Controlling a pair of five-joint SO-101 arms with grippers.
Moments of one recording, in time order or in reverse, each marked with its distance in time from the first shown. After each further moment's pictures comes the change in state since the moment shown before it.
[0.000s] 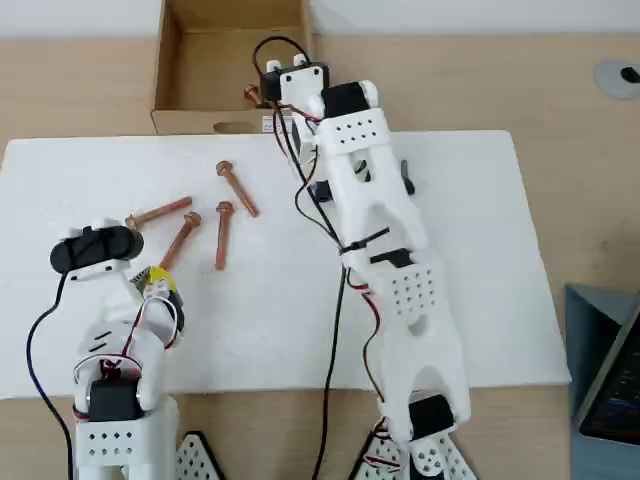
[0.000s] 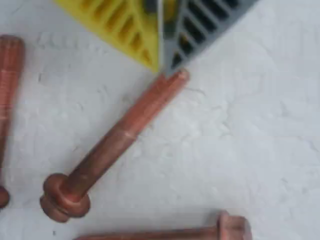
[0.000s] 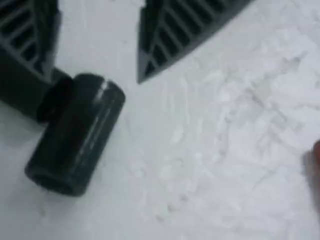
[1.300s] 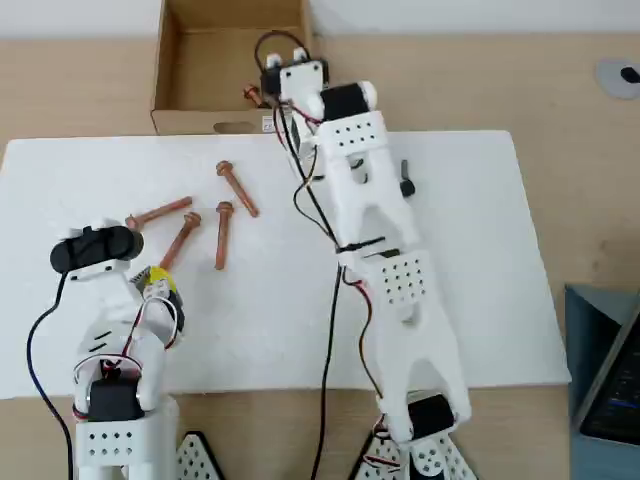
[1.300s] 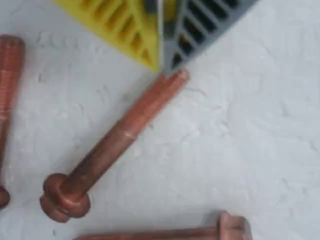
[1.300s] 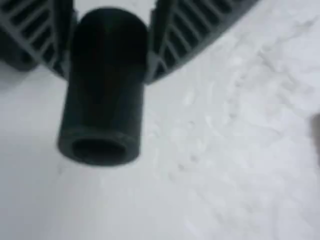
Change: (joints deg) left arm 0.0 0.0 0.0 0.0 0.0; right arm 0.3 8.4 -18.9 4.0 0.0
